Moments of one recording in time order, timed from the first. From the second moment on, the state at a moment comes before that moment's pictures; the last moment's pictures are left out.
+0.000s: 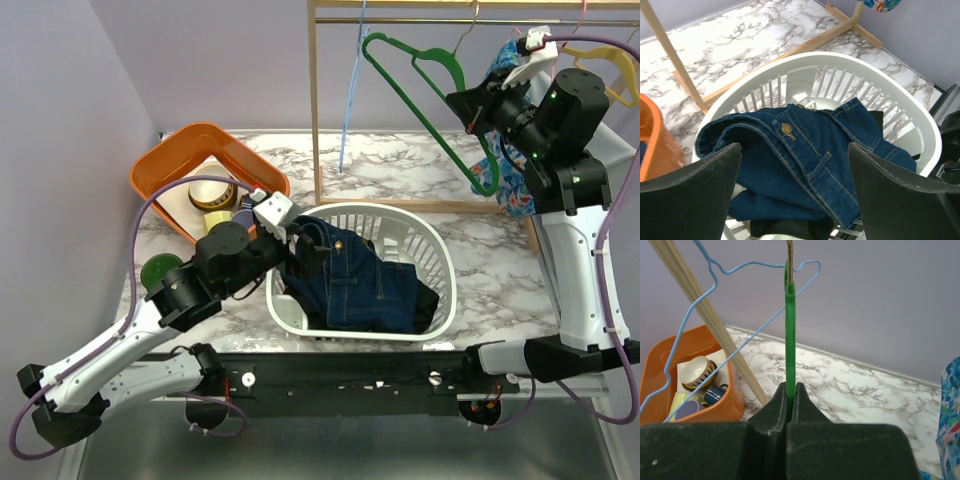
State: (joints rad) left arm -0.93 0.84 1.00 -0.35 -0.10 -0.20; right arm 0.16 1.34 1.85 -0.52 -0.31 0.11
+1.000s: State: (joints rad) left arm -0.93 0.65 0.84 -0.28 -0.12 -0.09; right arm 0.18 1.47 1.96 -0.52 -0.21 0.13
